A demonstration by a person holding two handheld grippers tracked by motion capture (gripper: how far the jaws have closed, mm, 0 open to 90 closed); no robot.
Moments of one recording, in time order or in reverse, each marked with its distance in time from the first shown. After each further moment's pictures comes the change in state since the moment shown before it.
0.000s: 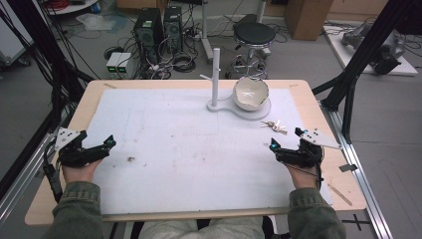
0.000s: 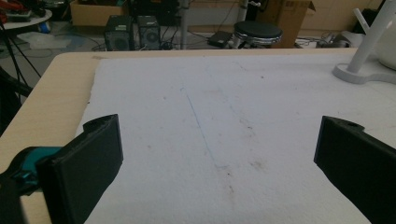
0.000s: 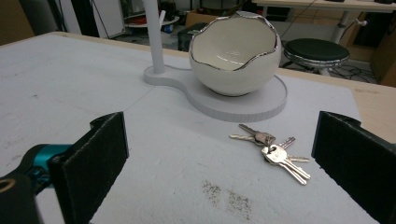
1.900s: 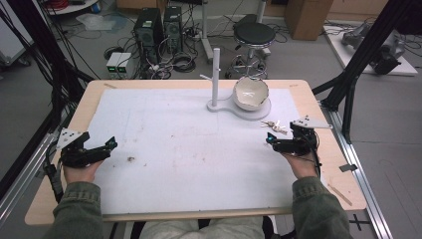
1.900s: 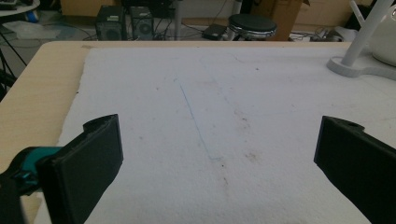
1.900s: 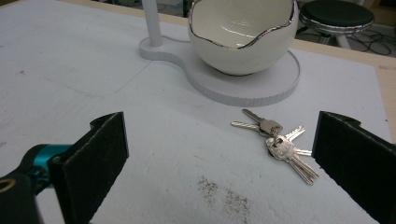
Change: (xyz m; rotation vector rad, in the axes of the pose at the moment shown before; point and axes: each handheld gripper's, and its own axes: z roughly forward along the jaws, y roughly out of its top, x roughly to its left) left arm 0.000 -0.004 0.004 0.027 -0.028 -0.017; right arm -0.014 0.020 0.032 0.173 0.033 -0.001
